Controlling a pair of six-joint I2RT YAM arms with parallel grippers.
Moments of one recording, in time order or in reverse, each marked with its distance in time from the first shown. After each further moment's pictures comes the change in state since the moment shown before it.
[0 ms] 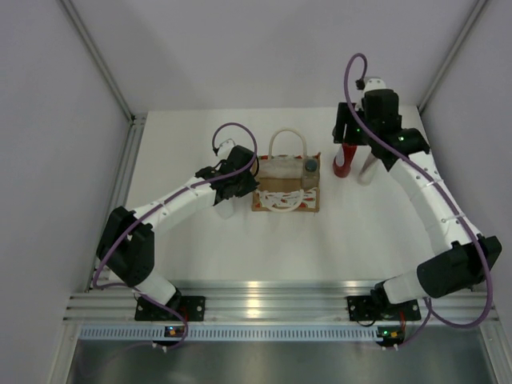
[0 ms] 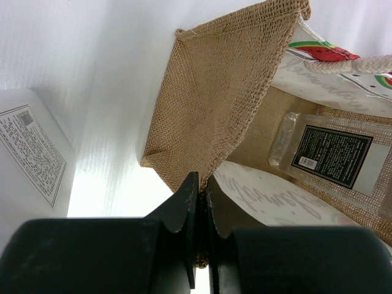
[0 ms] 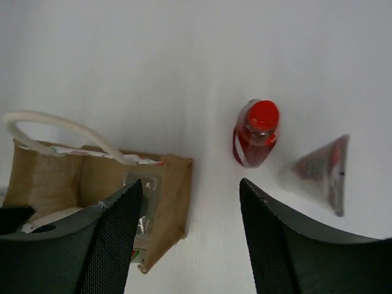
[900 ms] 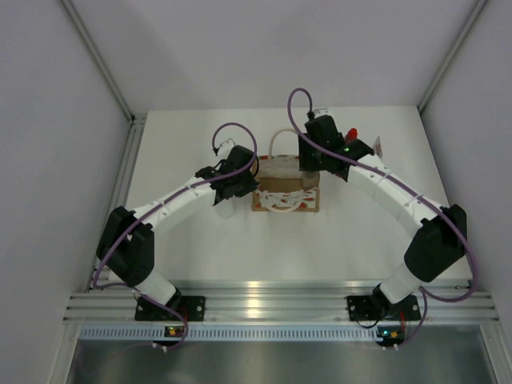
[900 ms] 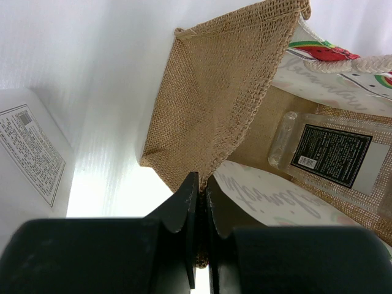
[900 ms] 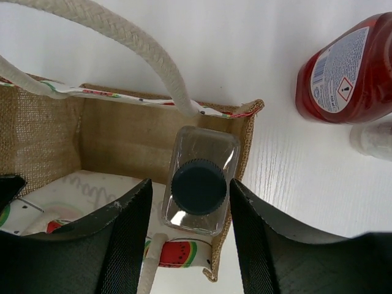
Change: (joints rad) left arm 0.000 0.000 0.000 0.000 0.006 0.000; right arm 0.298 0.145 -0.099 -0.002 0.177 0.151
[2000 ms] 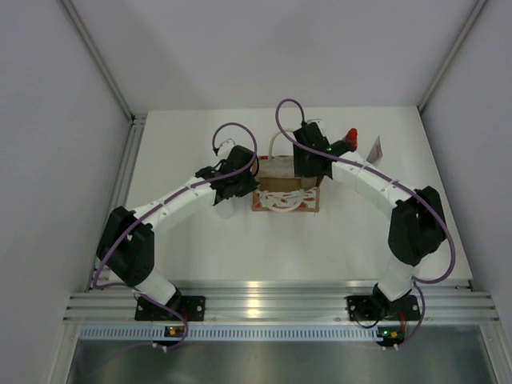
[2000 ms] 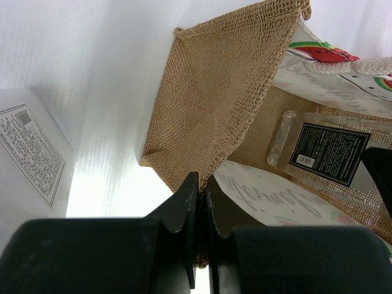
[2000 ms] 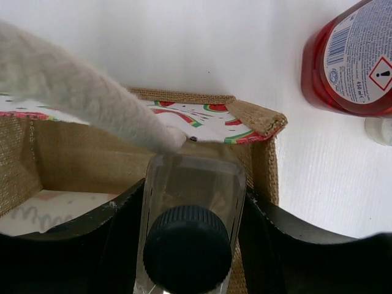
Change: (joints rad) left arm 0.000 0.000 0.000 0.000 0.000 0.000; right arm 0.000 0.149 -0.006 0.012 0.047 0.045
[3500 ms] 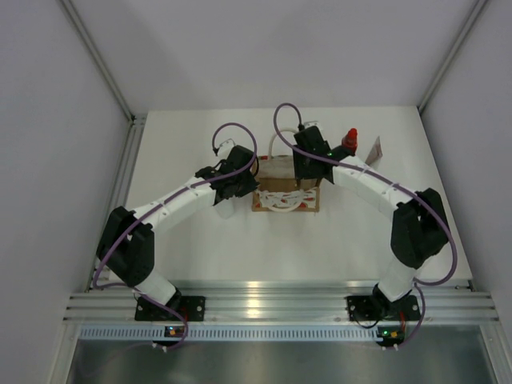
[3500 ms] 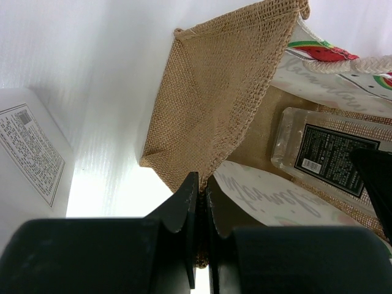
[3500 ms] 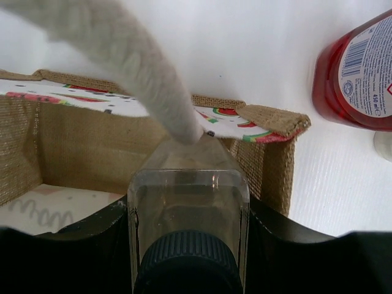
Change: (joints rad) left arm 0.001 0.000 0.000 0.000 0.001 -0.001; right arm 0.004 -0.010 -0.065 0.093 -0.026 -0.059
